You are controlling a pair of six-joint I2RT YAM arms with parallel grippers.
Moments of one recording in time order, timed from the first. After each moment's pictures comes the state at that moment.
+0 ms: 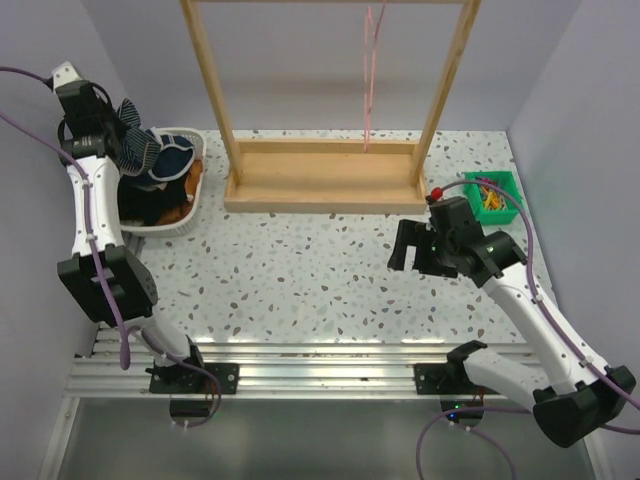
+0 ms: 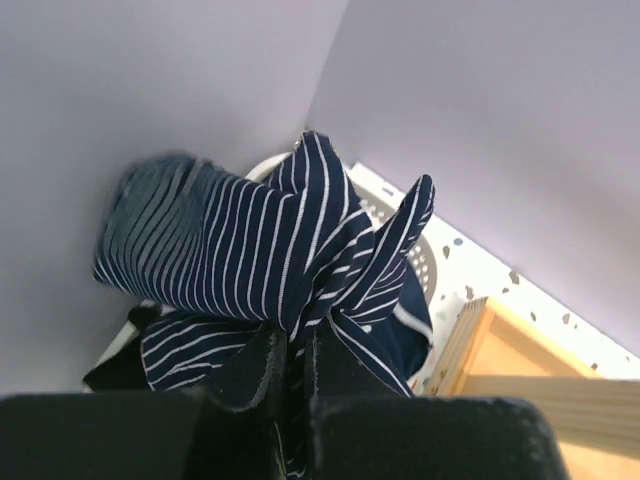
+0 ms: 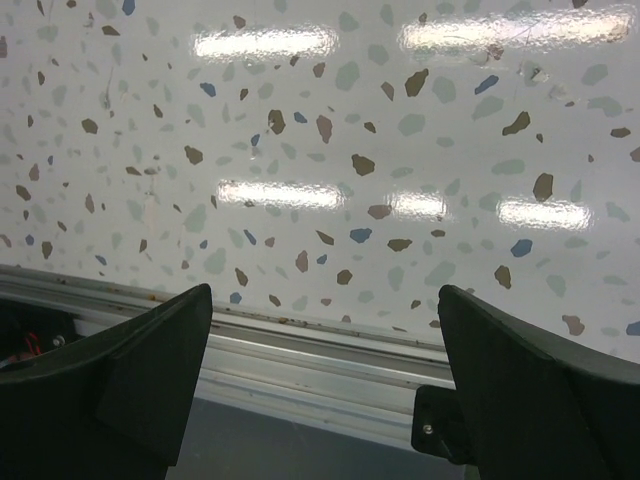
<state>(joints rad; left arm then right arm) 0.33 1.69 1.77 -0.49 -0.13 -0.34 0.44 1.02 1.06 -1.00 0.00 0.55</state>
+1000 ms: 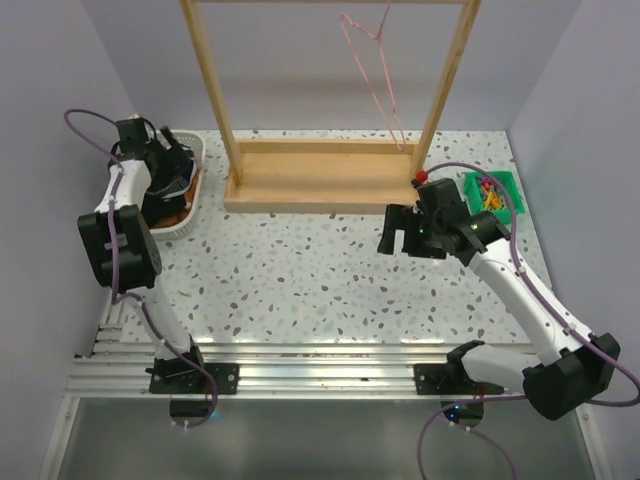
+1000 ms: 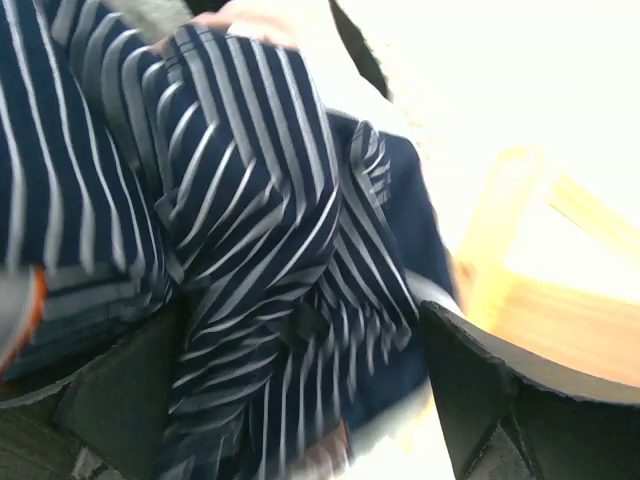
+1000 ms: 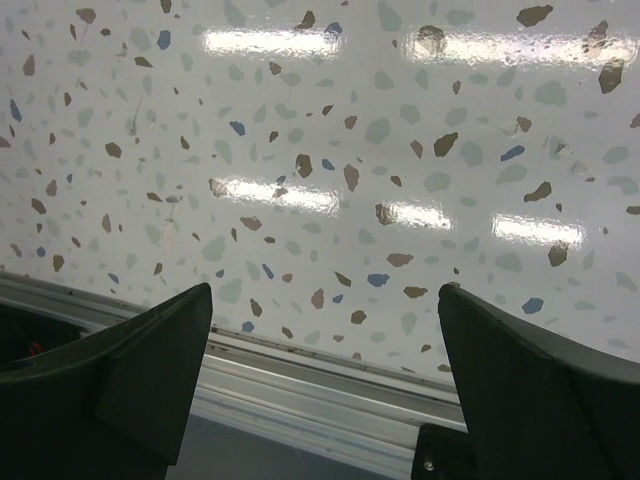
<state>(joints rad) 0.27 2.01 1.64 -0.36 0.07 -0.41 0.44 1.19 1.16 -0.91 -0.04 0.49</state>
